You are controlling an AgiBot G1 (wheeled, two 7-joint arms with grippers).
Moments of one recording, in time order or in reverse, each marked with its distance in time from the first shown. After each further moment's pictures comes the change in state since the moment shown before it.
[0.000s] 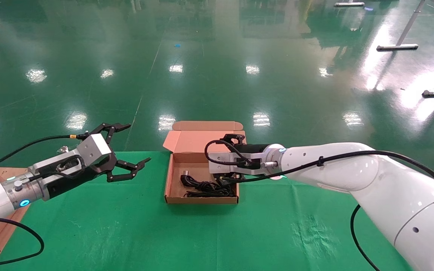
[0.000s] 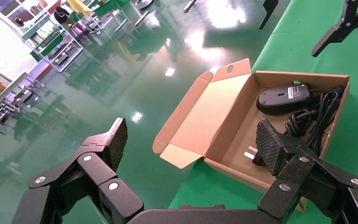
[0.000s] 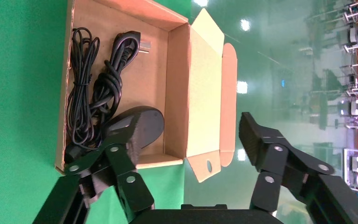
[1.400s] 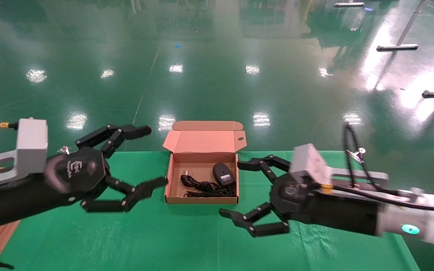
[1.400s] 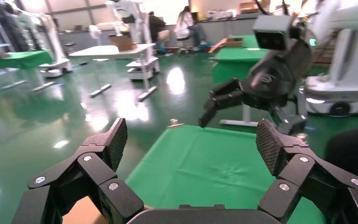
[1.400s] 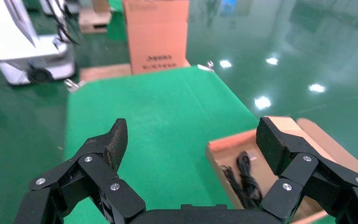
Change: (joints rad) left arm 0.287 -0.275 -0.310 -0.845 0.067 0.201 -0.811; right arm -0.369 0.502 0.578 0.499 0.482 -0.612 0.347
